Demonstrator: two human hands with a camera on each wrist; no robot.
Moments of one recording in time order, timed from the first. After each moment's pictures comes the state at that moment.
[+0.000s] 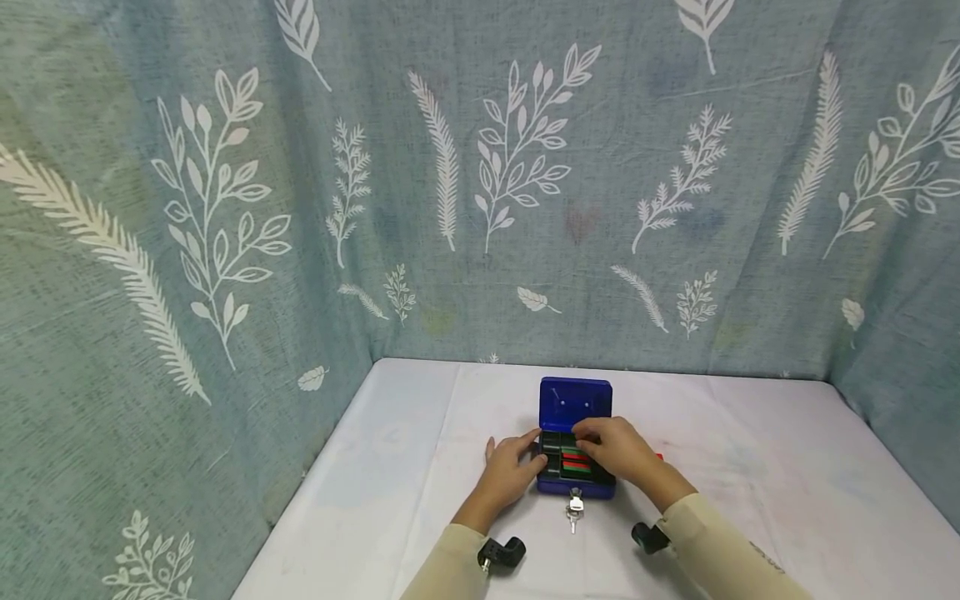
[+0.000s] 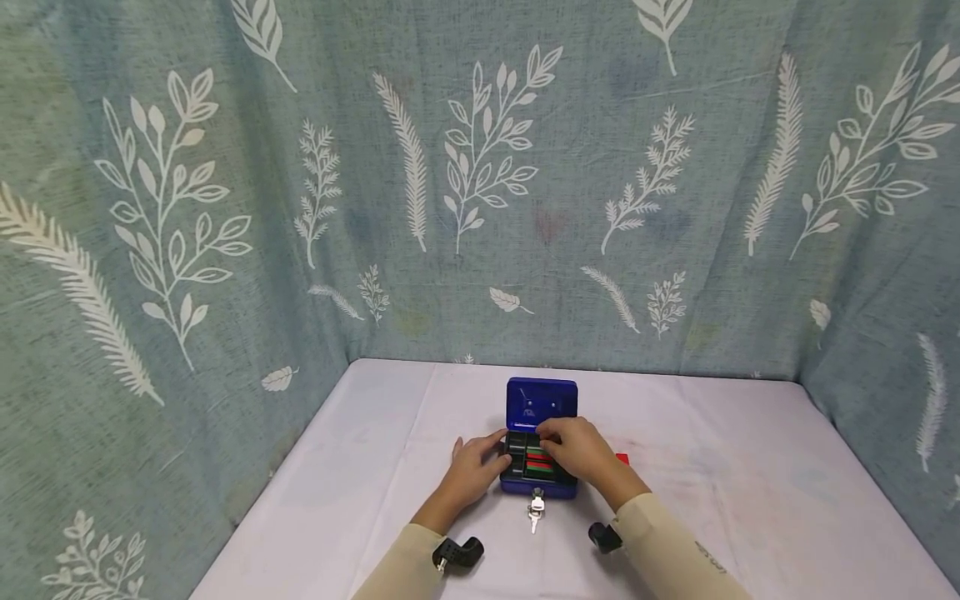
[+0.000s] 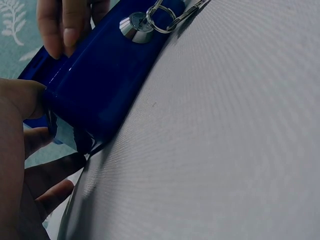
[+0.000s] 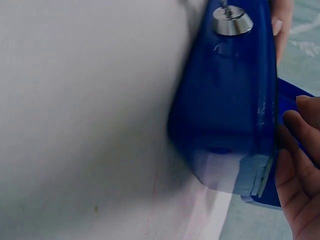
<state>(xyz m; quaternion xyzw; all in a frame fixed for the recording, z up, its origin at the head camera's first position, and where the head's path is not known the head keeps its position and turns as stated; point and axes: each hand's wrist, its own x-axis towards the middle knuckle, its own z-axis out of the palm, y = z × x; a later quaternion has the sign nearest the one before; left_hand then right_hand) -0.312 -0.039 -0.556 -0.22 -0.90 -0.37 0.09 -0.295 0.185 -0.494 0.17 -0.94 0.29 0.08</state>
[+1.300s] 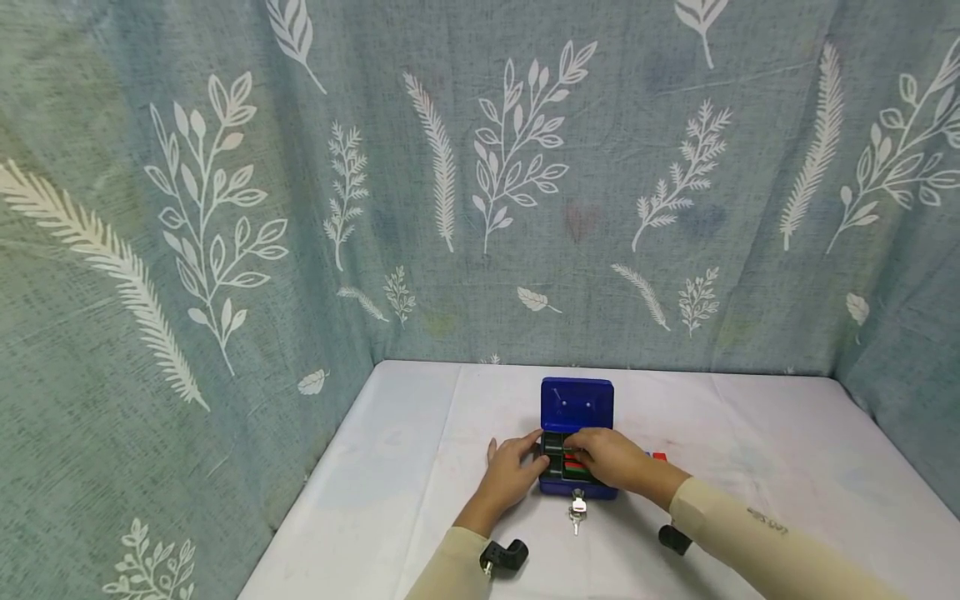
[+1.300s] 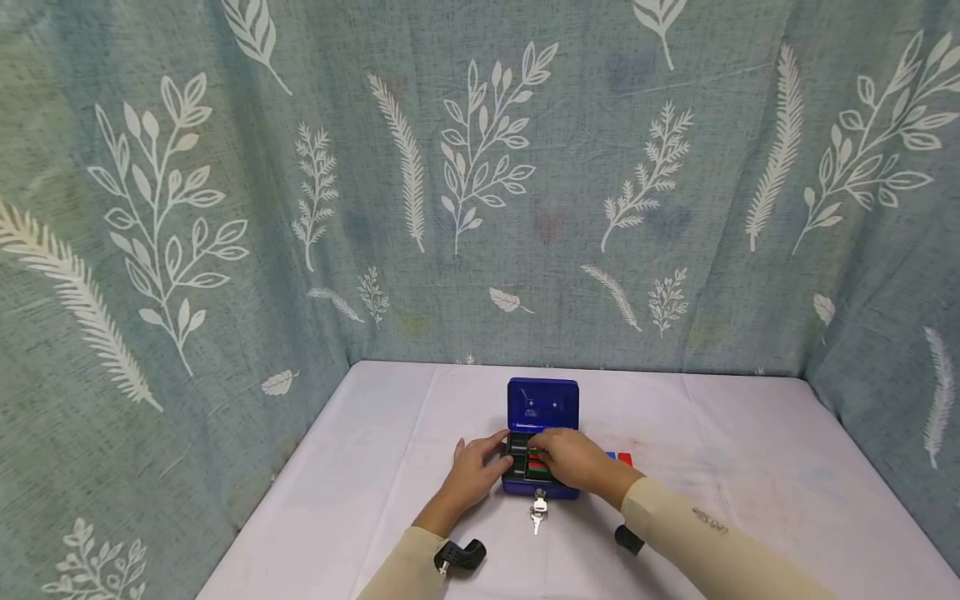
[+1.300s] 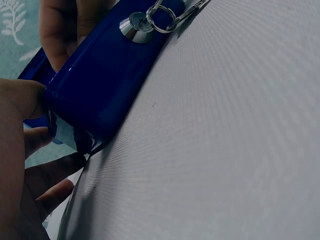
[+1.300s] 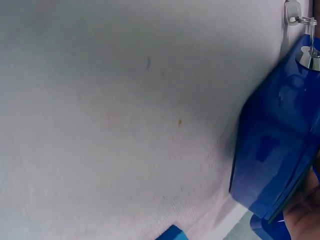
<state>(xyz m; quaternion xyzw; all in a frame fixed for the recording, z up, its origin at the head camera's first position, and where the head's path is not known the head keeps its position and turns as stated) -0.312 -0.040 -0.556 -0.23 -0.90 -0.37 0.10 -0.291 0.178 -0.496 0.30 -0.94 0.16 0.06</state>
